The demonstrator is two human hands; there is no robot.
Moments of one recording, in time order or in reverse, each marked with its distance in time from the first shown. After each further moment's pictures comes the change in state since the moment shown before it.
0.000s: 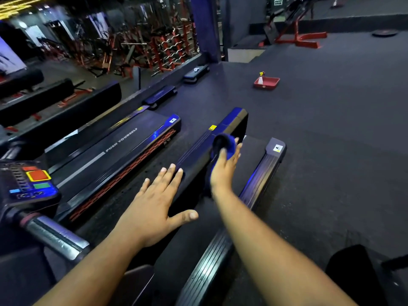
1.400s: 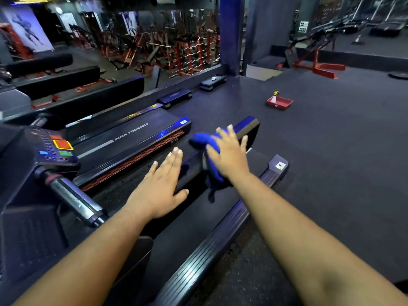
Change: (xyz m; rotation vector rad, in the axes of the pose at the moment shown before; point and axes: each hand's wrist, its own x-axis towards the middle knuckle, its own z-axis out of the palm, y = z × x) left_hand -0.007 0.000 0.007 -0.050 0.188 -0.083; right_hand 0.009 -0.068 -0.026 -0.968 -0.496 -0.660
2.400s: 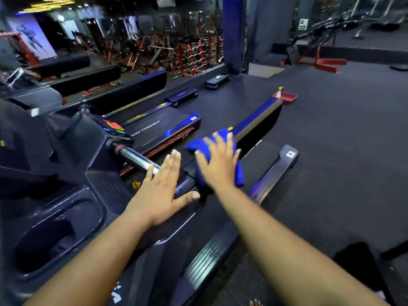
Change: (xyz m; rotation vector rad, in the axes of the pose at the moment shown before) left_hand -0.171 -0.074 -0.024 -0.017 -0.040 -0.014; right_hand -0.130 -0.173 0.057 0.205 0.146 0.191
